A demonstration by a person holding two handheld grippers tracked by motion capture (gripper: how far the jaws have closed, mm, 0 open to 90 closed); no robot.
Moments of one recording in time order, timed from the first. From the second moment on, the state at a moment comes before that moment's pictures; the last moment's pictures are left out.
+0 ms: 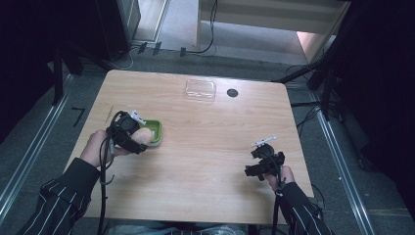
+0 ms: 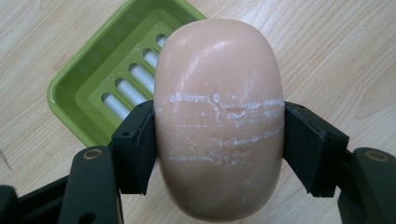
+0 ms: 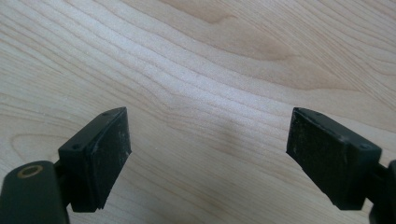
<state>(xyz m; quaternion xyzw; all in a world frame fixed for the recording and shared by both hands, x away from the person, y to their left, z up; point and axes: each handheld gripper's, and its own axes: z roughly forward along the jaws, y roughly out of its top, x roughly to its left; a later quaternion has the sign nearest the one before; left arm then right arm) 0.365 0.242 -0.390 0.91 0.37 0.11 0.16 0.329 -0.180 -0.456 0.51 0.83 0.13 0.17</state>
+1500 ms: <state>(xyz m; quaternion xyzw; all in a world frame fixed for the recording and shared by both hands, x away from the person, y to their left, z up) 0.410 0.255 -0.397 0.92 0.33 0.13 0.17 0.329 -0.180 -0.458 0.51 0.83 0.13 0.16</state>
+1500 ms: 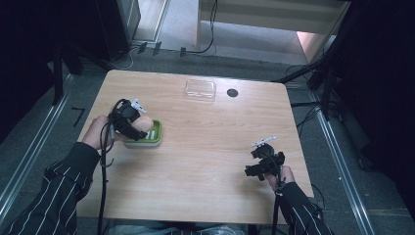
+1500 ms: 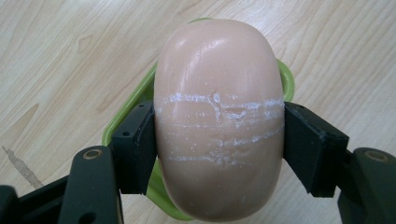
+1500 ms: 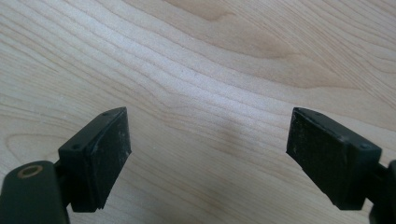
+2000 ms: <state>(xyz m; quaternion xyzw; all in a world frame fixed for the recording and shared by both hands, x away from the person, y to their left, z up) 0.423 0.265 -0.414 0.93 0.31 0.13 0.17 0.329 -0.180 -0.458 0.51 0.83 0.13 0.16</state>
